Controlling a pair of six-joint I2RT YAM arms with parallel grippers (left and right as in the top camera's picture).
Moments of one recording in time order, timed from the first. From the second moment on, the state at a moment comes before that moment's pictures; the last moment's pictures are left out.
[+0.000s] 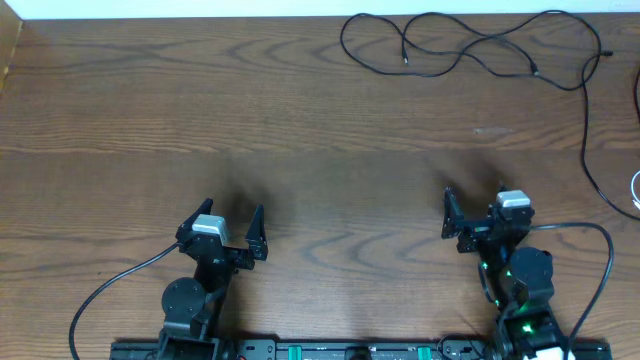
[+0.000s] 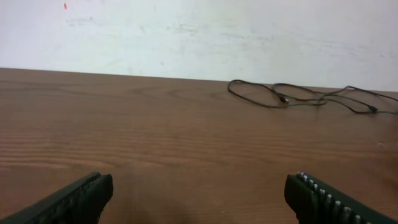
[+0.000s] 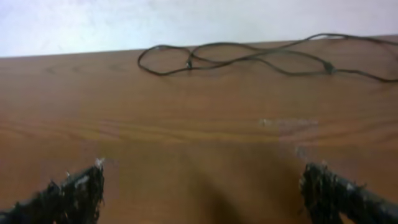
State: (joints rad) left arm -0.14 0.01 0.02 -0.10 0.07 -0.14; right arm 0.21 0.56 0.01 0.34 0.04 0.15
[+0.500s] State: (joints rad) left arm -0.14 0.01 0.02 -0.11 0.07 -0.14; right arm 0.18 0.23 0.01 0.01 0.06 0.09
